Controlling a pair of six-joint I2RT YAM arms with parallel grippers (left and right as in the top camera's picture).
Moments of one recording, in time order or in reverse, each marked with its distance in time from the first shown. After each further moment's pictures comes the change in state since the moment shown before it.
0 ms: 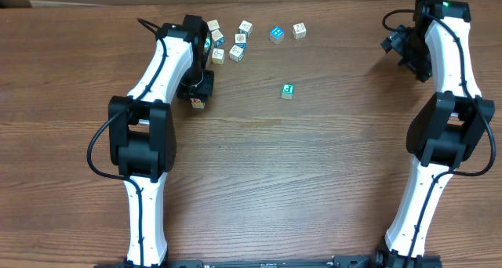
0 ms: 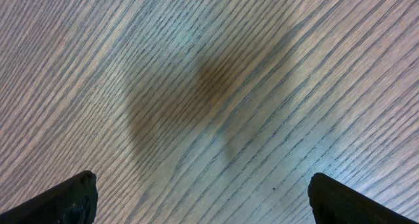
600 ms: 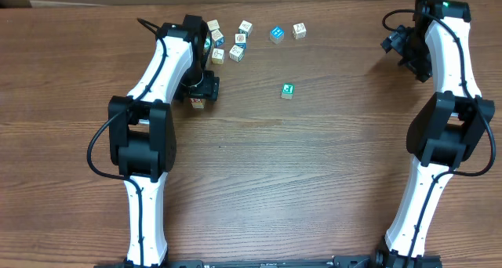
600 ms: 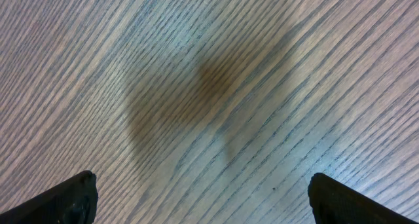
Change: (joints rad) left arm 0.000 0.000 0.019 -0.024 0.000 0.000; right arm 0.000 0.000 0.000 0.000 0.000 0.000
